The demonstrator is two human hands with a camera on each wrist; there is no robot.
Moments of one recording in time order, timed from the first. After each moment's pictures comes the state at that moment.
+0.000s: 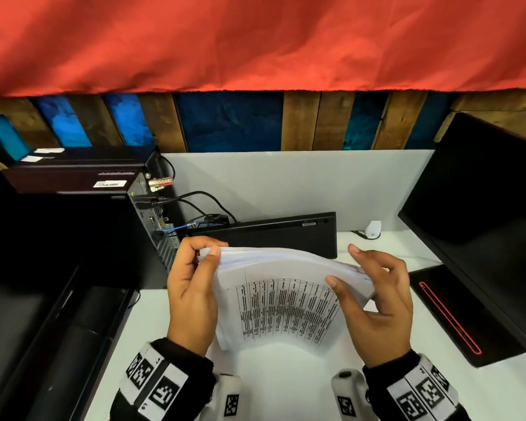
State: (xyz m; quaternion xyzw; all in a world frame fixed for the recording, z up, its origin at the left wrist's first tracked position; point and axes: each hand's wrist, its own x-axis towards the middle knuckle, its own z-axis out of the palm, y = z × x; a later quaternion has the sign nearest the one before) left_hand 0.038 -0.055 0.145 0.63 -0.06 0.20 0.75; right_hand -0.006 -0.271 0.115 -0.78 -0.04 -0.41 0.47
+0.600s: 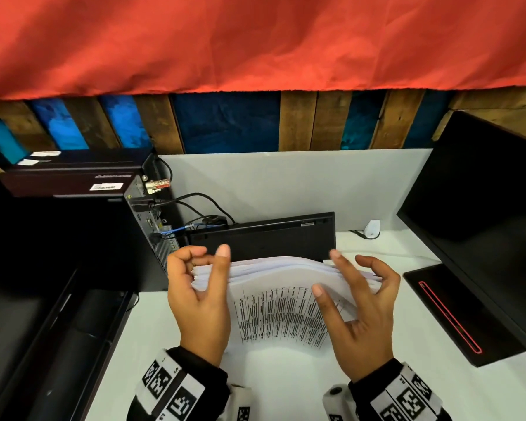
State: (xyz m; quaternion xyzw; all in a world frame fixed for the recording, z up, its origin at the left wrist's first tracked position) left_hand 0.035 -0.073 0.138 0.66 0.04 0.31 0.69; right_hand -0.012 -0.256 0.105 -0.82 0.00 -0.37 0.43
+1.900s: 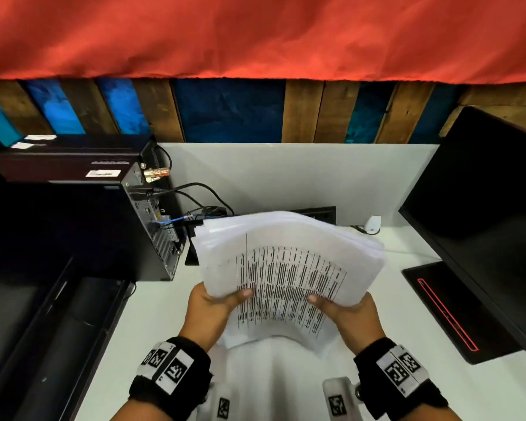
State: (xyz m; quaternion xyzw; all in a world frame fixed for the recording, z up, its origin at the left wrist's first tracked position) left_hand 0.051 -0.050 0.064 0.68 0.04 -0.02 0.73; right_hand 0.015 -0.283 0.052 -0.69 0.12 -0.08 0.71
